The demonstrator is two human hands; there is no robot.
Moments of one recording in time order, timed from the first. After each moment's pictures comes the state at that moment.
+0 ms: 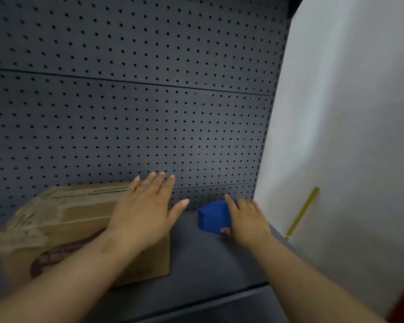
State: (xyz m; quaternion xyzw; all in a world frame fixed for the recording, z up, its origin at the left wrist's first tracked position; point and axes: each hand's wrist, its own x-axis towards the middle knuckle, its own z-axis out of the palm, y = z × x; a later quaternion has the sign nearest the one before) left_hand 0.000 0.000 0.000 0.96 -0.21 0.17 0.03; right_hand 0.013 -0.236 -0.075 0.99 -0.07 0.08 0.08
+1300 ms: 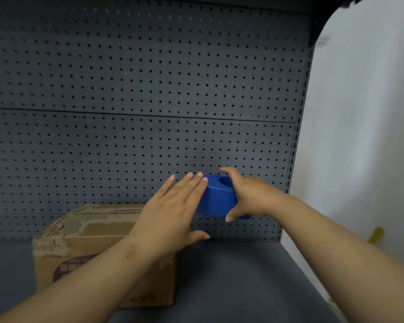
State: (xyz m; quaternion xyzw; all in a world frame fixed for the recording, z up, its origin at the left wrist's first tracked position) left_hand -0.005 -0.034 0.025 0.90 -0.25 0.35 -0.09; right_hand 0.024 -0.233 0.071 0.98 0.15 0.08 -0.08
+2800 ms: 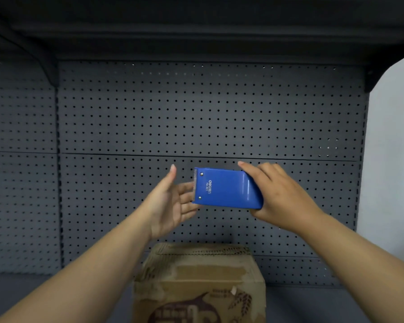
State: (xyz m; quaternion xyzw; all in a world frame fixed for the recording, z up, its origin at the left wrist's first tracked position) left_hand 0.045 0.138 0.106 0.60 -0.17 -0.09 0.78; right_hand 0.022 -0.102 0.120 0.85 0.26 0.45 0.02
